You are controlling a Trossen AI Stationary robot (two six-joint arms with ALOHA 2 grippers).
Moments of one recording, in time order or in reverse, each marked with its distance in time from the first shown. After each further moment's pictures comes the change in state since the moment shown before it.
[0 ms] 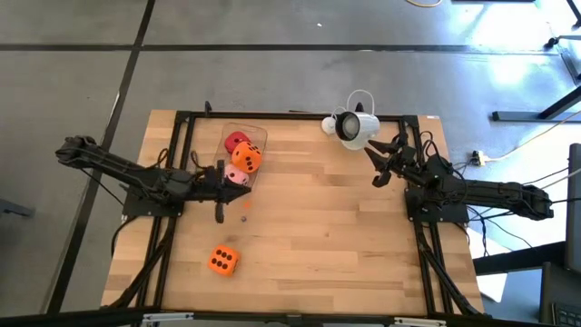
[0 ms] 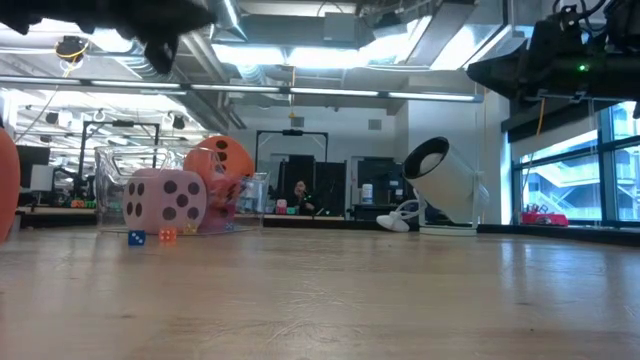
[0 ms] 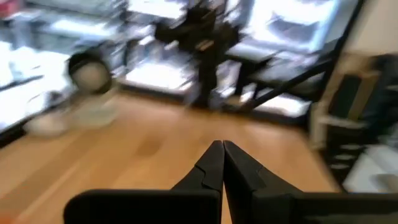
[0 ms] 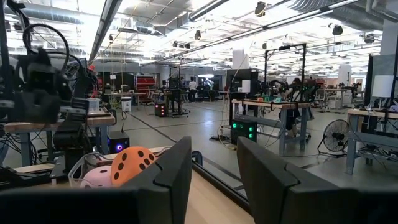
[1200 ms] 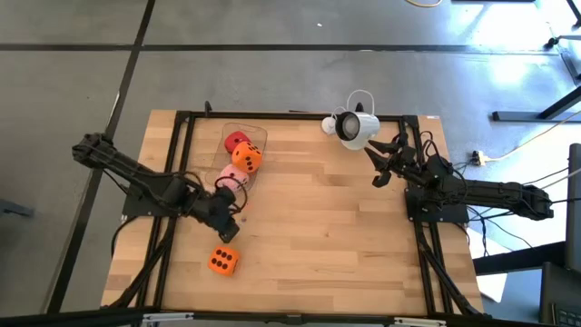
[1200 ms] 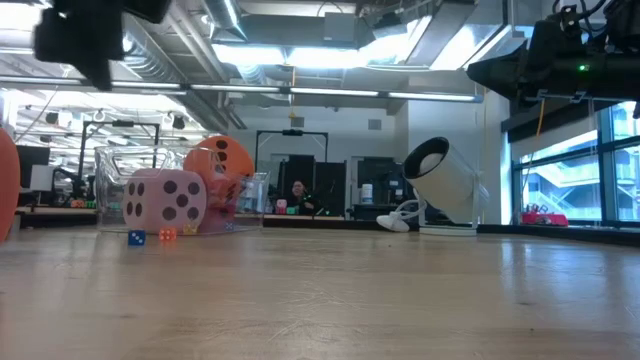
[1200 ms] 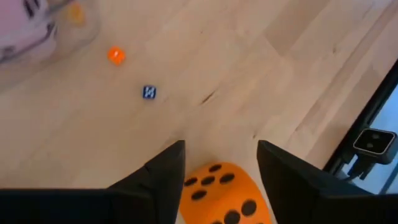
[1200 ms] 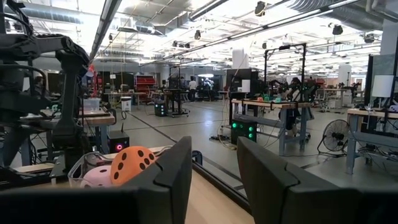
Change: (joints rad) left arm -0.169 0.402 0.599 -1.200 0.242 -0.976; right arm 0.000 0.000 0.000 -0.002 0.000 0.000
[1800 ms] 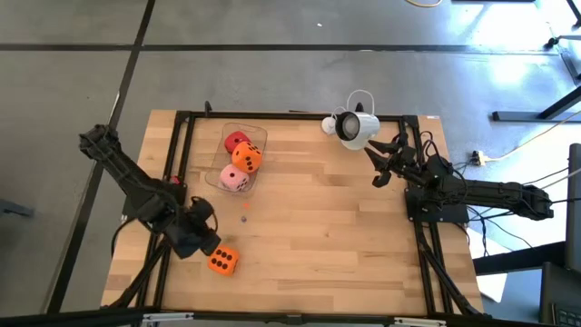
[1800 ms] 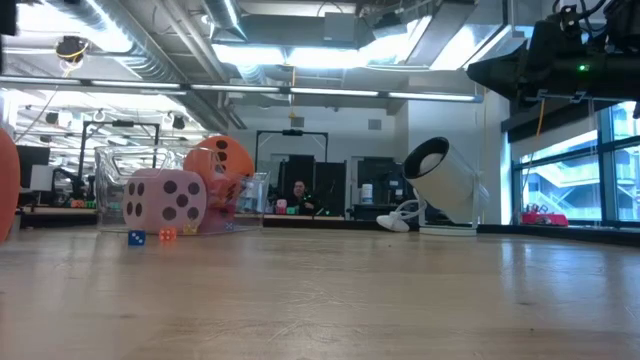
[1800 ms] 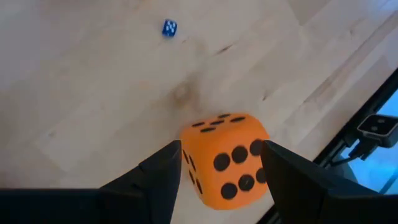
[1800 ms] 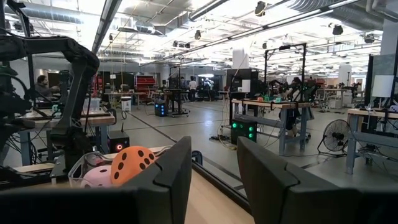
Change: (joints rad) left arm -0.335 -0.053 -0.023 -0.120 -0.156 -0.451; right arm 0.000 0.000 0.000 0.000 0.000 0.000
